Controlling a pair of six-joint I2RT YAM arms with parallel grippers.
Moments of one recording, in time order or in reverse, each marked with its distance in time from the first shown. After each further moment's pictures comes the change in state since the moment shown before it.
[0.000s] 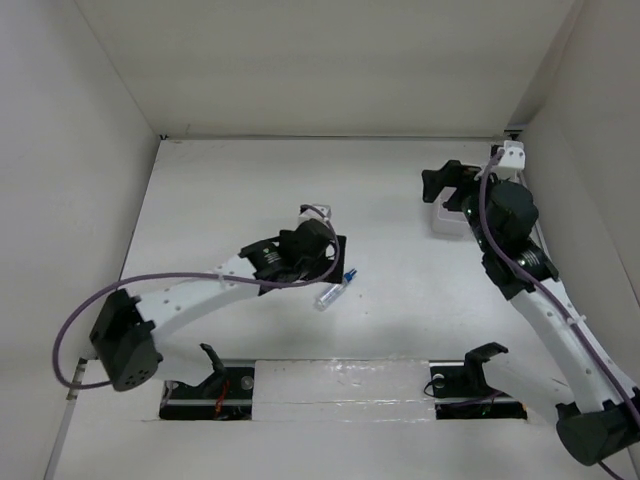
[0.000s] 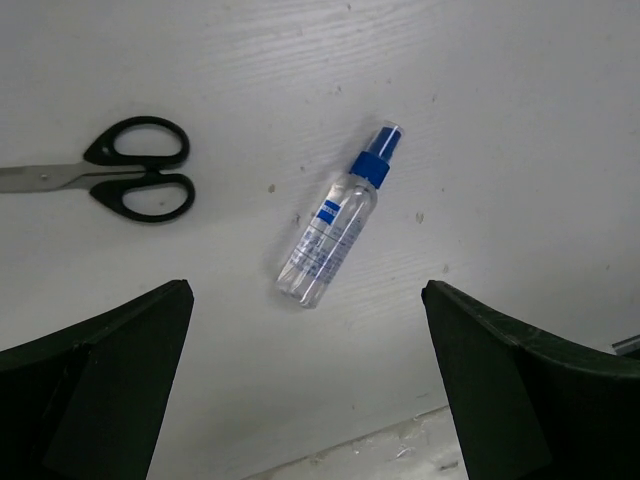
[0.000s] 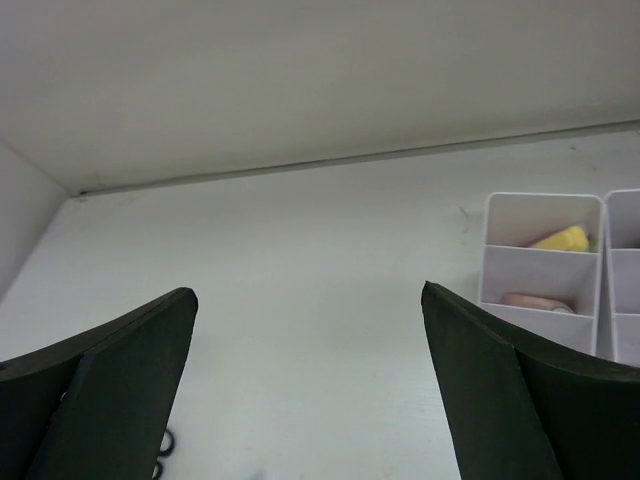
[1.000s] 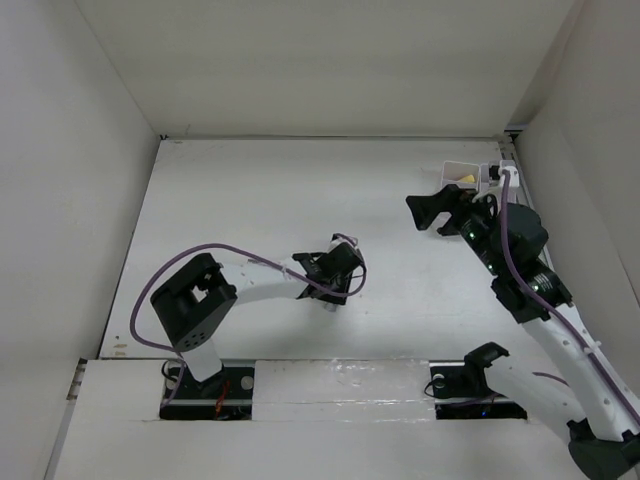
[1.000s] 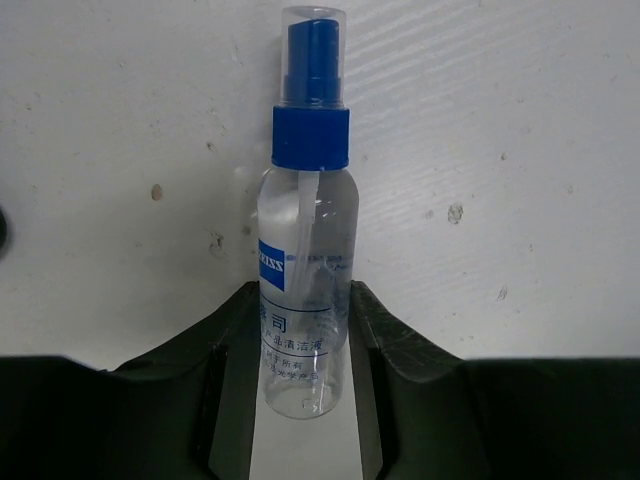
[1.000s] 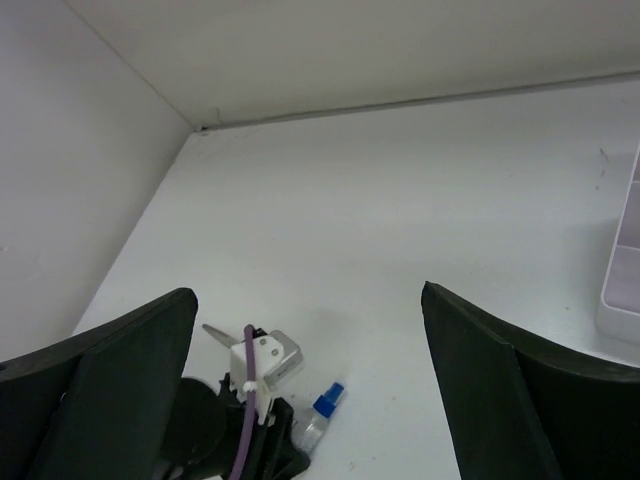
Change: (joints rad) left arm -0.054 0.432 -0.042 0.224 0.129 0.007; right arm 0.114 -0.186 -0.031 -0.145 -0.142 0.135
